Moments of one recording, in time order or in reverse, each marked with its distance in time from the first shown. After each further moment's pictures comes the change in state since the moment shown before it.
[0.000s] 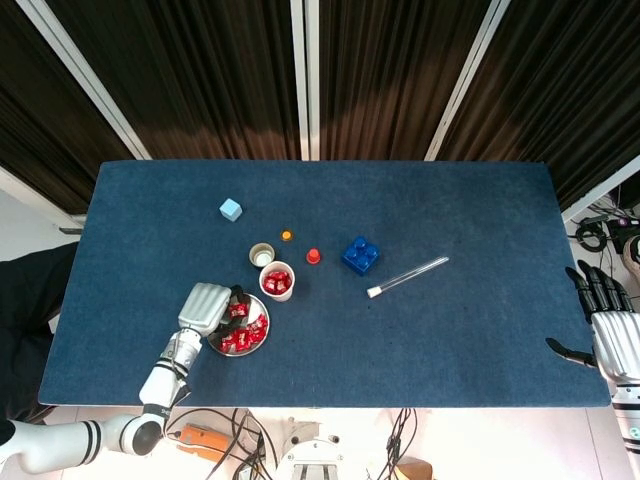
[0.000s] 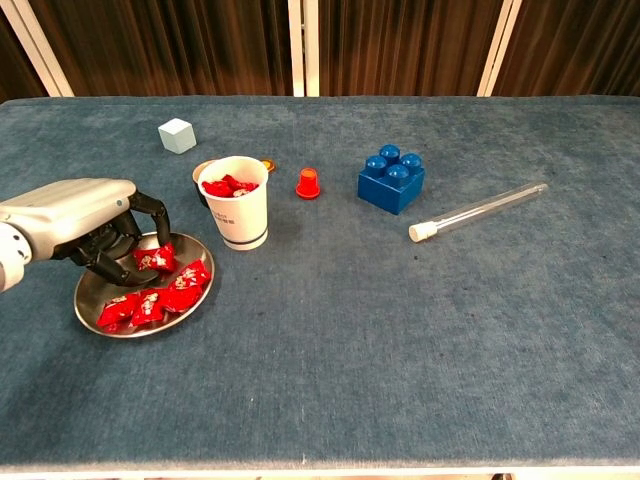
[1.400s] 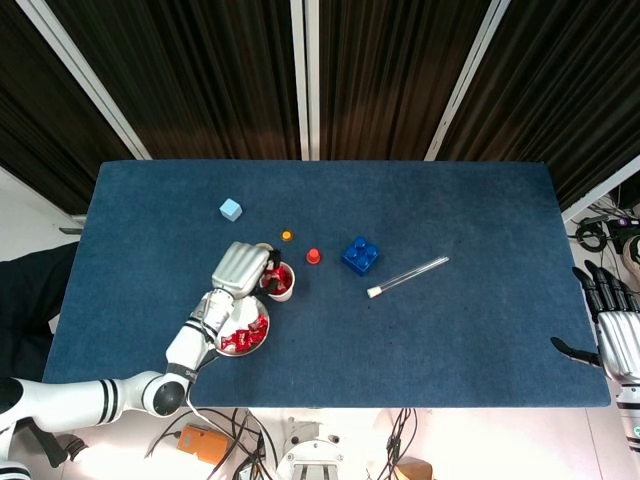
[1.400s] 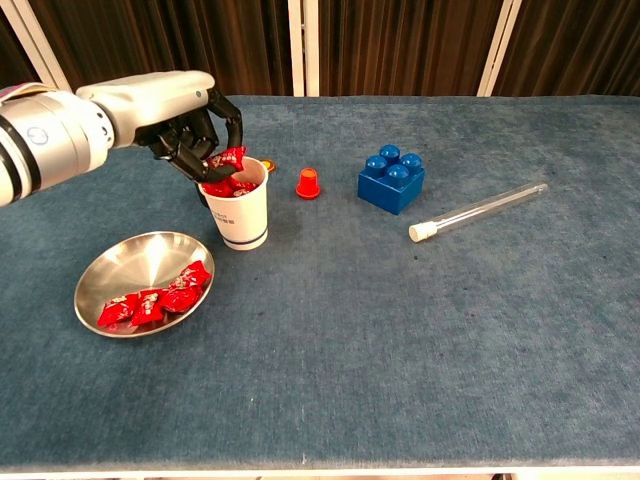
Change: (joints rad) left arm -0.224 0.061 -0.172 -0.110 -0.135 -0.090 0.076; right arm -0.003 -0.012 0.004 0.036 0.019 -0.003 0.035
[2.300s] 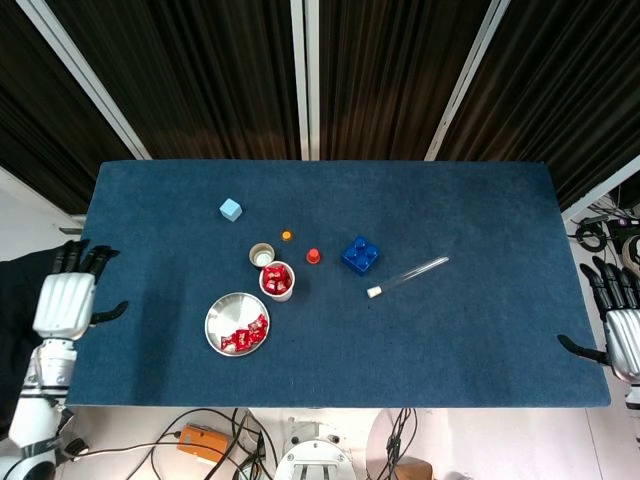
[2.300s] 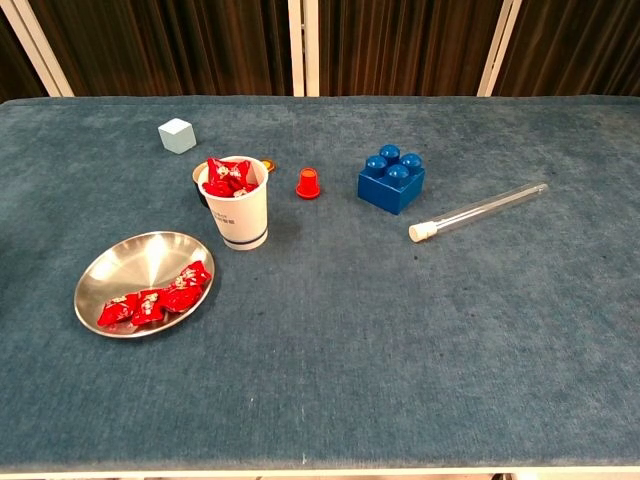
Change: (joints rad) left arm 0.469 0.393 0.238 -0.070 0.301 0.483 -0.314; right arm -0.006 0.028 0.002 0.001 -0.025 0.034 0.007
